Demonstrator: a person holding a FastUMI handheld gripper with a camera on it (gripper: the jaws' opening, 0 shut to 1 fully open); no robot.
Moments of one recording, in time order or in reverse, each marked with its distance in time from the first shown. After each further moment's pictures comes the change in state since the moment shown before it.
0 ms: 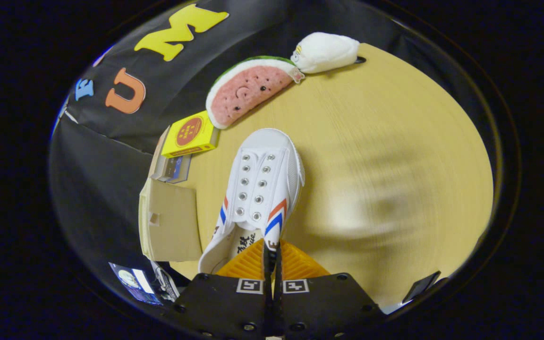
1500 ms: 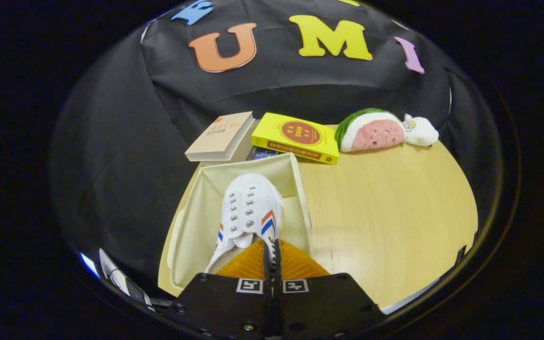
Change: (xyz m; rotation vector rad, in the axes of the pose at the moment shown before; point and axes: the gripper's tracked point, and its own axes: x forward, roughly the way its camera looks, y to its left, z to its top) arm 0.138 0.364 -0.099 -0.298 -0.326 -0.282
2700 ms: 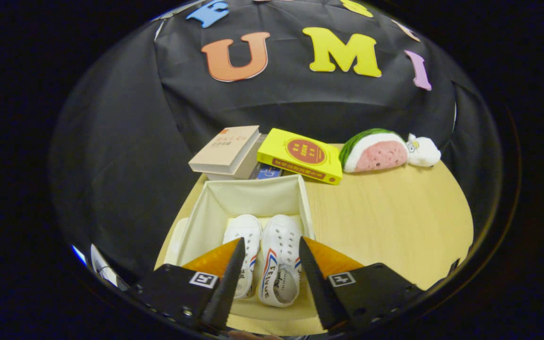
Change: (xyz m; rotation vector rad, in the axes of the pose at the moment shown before) arm -0.017 0.007 0.032 -0.112 -0.110 0.013
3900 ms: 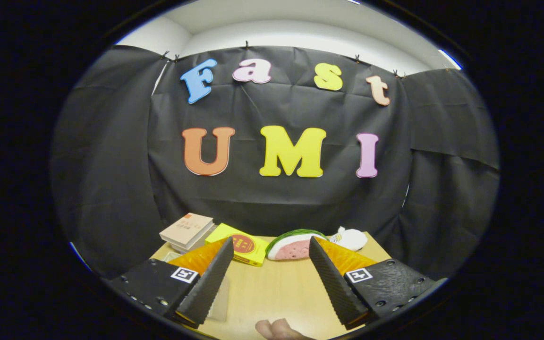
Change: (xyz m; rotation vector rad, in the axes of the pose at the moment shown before) arm -0.202 -0.167 0.132 -0.002 -0.500 -0.180
